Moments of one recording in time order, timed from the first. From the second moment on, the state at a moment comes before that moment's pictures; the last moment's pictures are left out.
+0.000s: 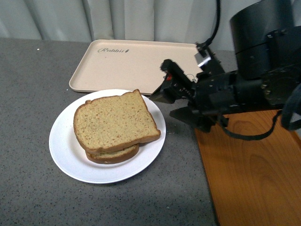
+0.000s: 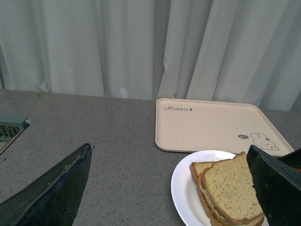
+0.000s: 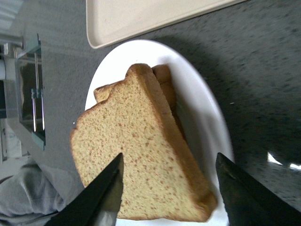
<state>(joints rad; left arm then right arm) 0.00 0.00 0.02 0.00 0.00 0.00 0.35 2.10 0.95 0.43 -0.53 0.75</state>
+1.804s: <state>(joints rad) 0.00 0.00 0.02 0.00 0.00 0.00 0.00 0.49 0.01 0.48 0.00 0.00</state>
